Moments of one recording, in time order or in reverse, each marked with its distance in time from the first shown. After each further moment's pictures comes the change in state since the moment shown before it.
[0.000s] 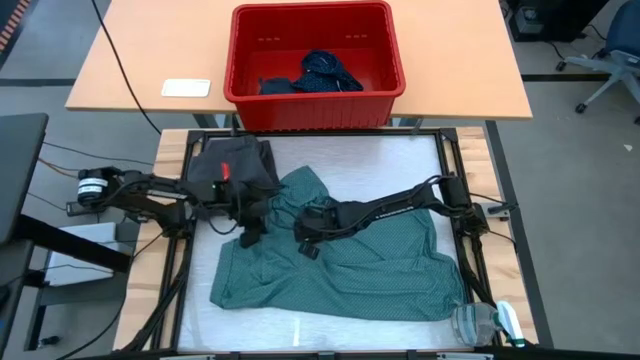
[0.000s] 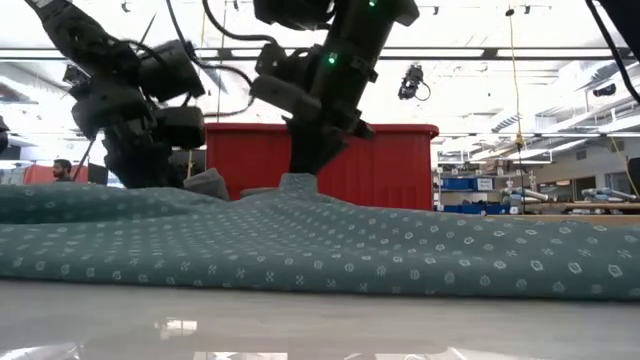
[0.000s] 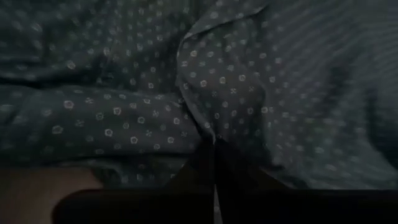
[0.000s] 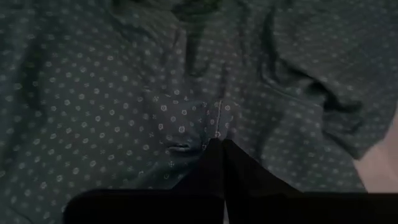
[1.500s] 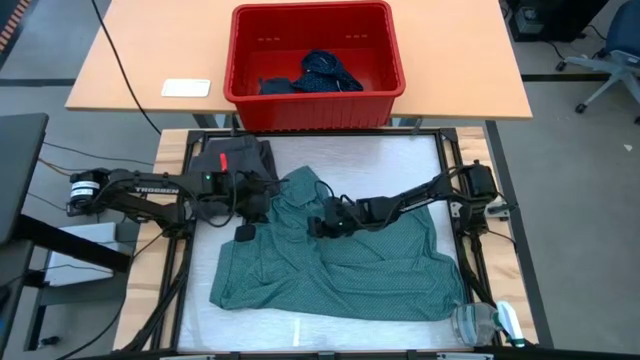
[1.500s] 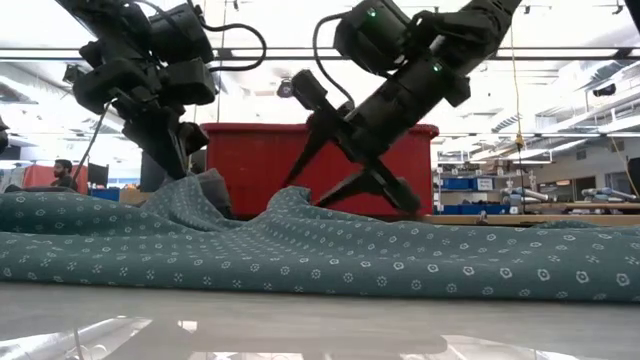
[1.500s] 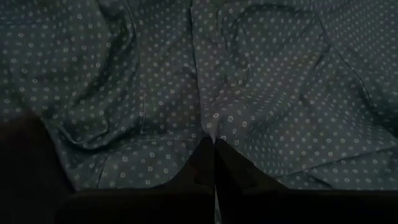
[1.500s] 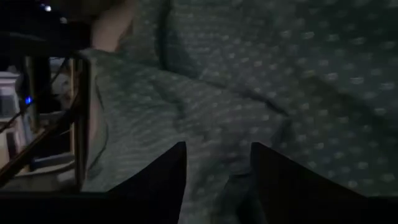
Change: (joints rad) left arm 0.000 -0.055 0.177 -0.232 -0.110 0.318; right arm -0.085 -0.215 -0.617 0.831 -0.309 0.914
